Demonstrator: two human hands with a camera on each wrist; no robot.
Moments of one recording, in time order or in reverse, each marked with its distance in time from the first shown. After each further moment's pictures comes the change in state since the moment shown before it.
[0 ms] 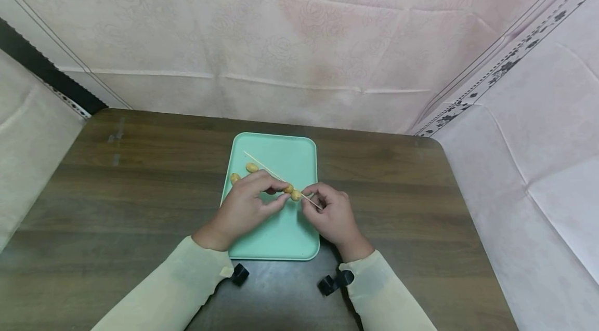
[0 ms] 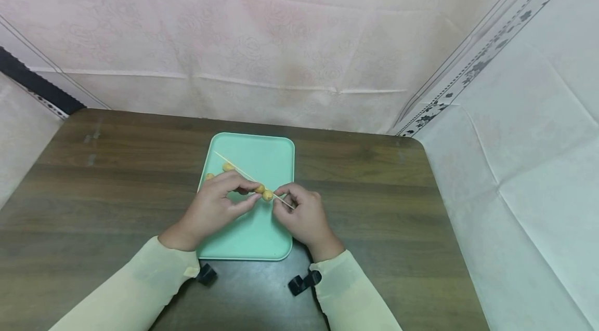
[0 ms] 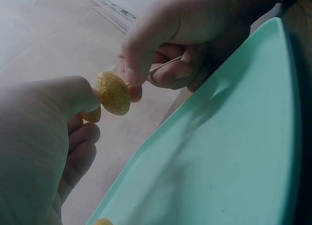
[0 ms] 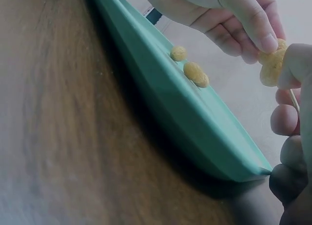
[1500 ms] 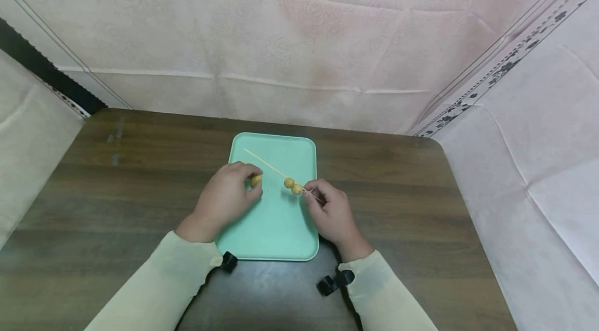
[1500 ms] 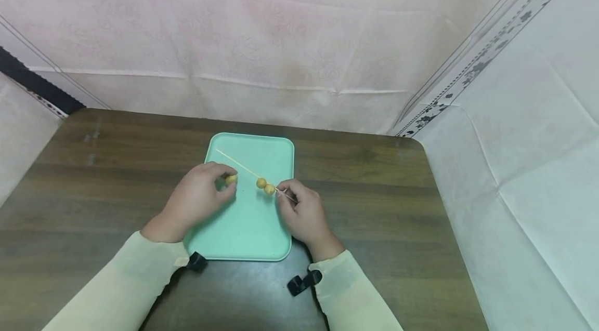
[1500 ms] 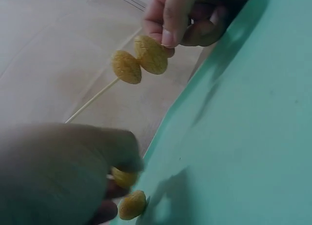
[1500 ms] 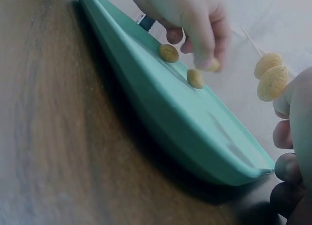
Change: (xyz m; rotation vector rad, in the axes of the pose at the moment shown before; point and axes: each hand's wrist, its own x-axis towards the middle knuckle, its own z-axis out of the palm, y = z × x) left_hand 0.005 -0.025 -0.028 0.365 -0.104 -0.283; right_hand 0.002 0.006 0.001 -0.048 -0.010 0.102
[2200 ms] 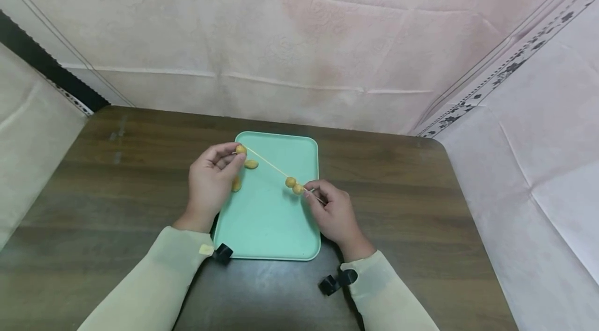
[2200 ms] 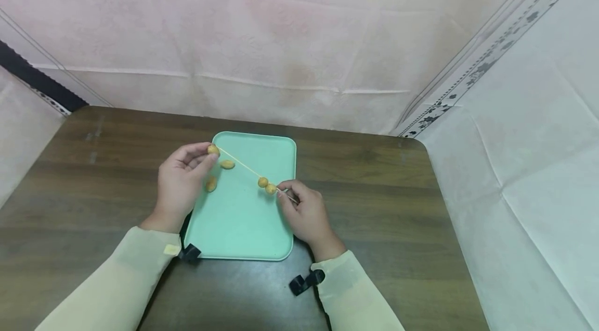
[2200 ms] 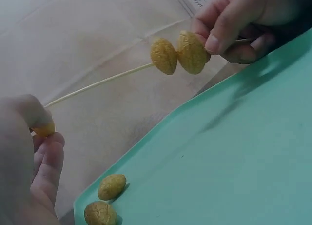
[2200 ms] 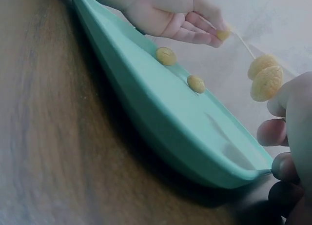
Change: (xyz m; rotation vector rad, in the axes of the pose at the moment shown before) left_hand 0.005 -0.017 -0.005 -0.906 0.377 -0.314; right_hand -0.001 -0.003 -0.001 0.020 -0.007 0.039
